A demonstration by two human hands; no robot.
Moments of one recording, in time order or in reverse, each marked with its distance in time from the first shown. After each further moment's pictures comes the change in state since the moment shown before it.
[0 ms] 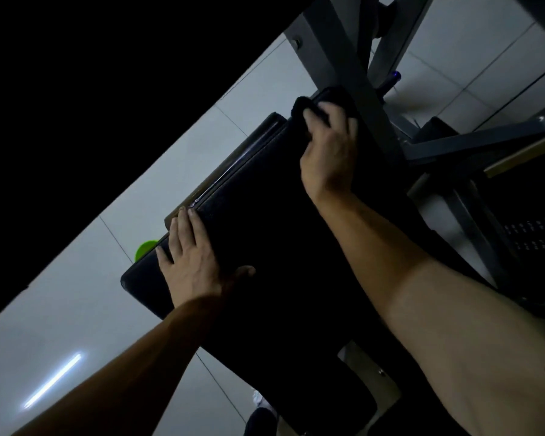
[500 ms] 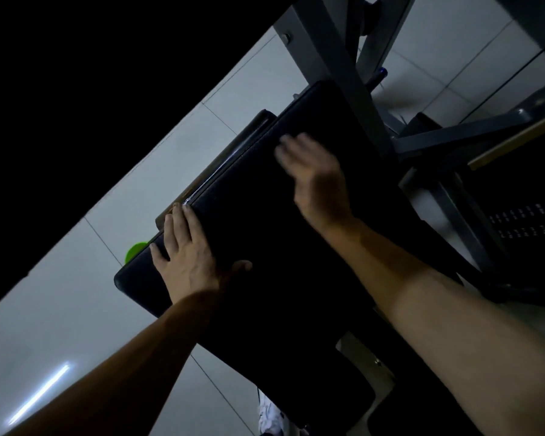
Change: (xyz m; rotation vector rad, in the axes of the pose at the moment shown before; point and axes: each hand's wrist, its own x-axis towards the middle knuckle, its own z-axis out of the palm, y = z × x) left_hand 0.002 -0.005 0.005 -0.032 0.004 0.011; right_hand -0.047 0.024 0.001 0.062 -0.059 -0.371
